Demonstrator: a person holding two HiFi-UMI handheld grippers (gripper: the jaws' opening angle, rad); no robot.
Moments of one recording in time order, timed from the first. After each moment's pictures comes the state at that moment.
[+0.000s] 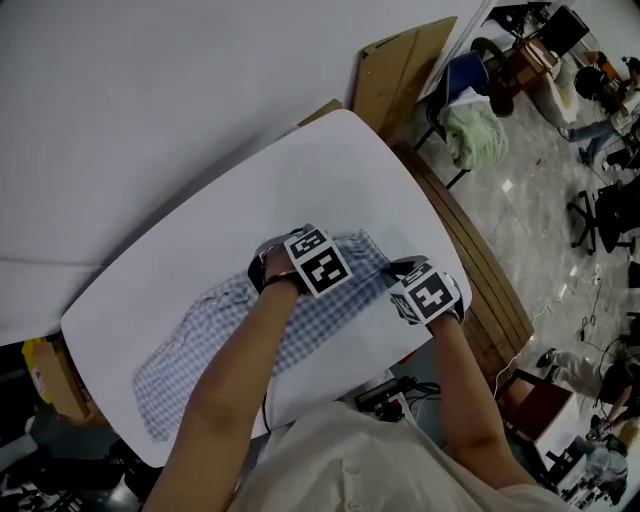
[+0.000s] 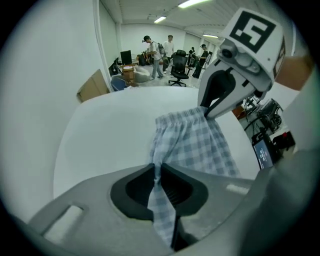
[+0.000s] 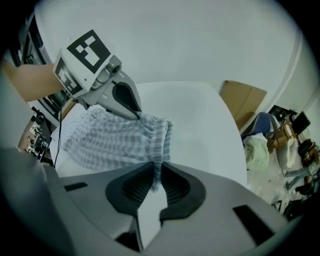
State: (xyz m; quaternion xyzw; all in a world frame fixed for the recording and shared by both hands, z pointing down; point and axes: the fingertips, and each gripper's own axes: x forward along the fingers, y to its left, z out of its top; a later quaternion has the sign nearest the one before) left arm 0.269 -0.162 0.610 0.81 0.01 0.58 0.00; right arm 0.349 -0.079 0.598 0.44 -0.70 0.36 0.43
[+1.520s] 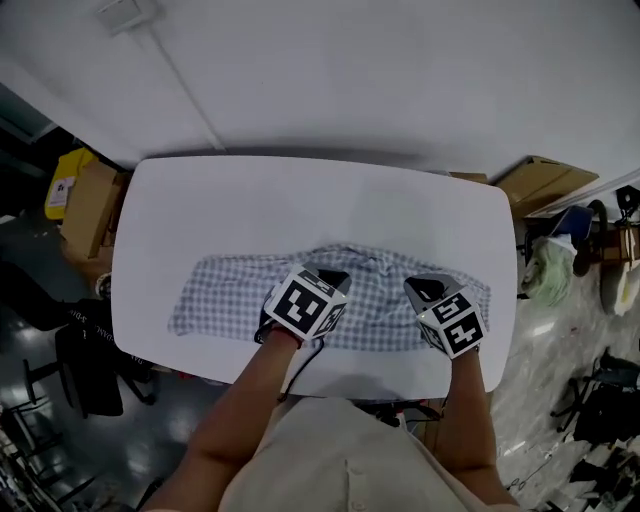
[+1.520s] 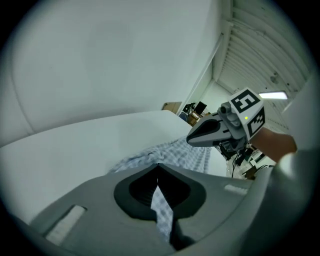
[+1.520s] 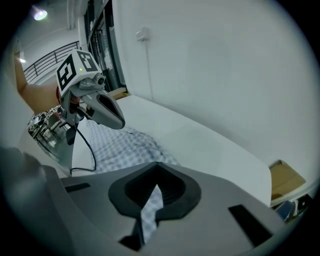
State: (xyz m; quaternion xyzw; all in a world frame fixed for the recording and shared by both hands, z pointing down) left arm 0.063 -0.144 0.533 0.81 -0.34 0.32 0.35; right arm 0.170 -0.163 0.540 0.24 -0.85 0.16 0.45
